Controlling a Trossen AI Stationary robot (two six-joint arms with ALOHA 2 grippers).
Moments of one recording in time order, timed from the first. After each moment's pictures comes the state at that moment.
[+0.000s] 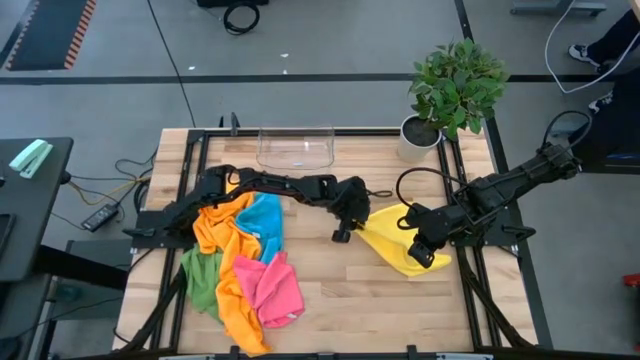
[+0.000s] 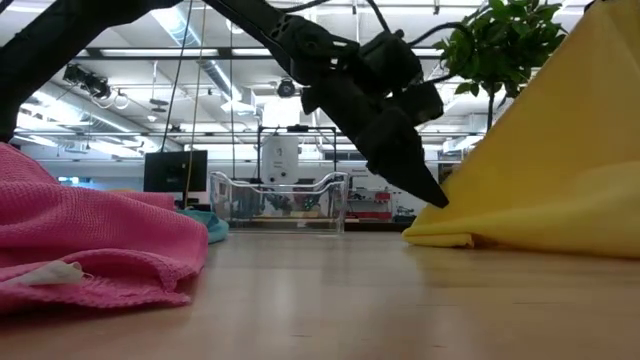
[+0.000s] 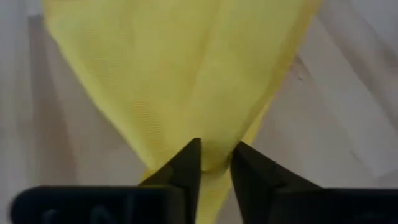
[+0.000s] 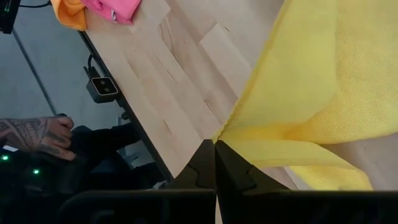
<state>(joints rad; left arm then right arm) 0.09 2.26 1.69 -0.26 0.30 0.30 0.46 1.08 1.09 -1.02 -0.06 1.20</state>
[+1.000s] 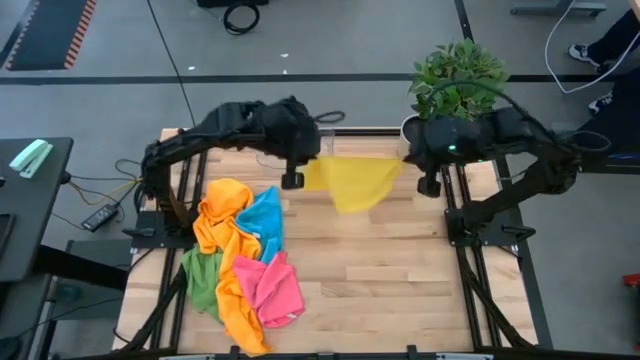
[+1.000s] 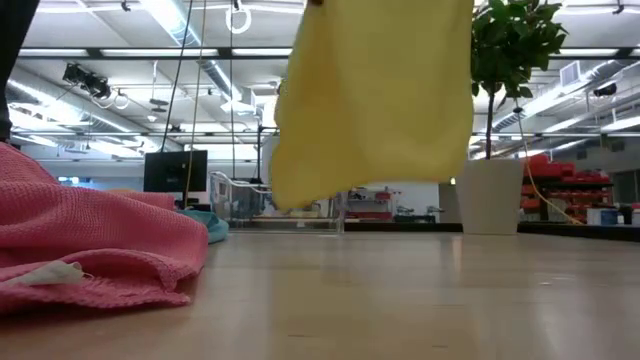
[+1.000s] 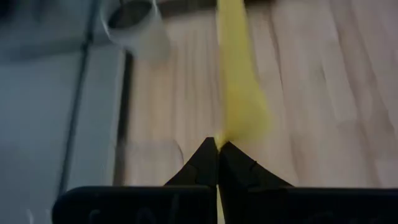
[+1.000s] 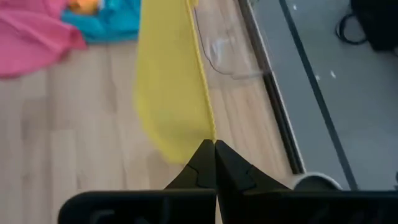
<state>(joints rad) 0.17 1.79 2.22 -1.28 -0.07 0.27 0.01 1.29 1.82 -1.51 0.30 0.07</state>
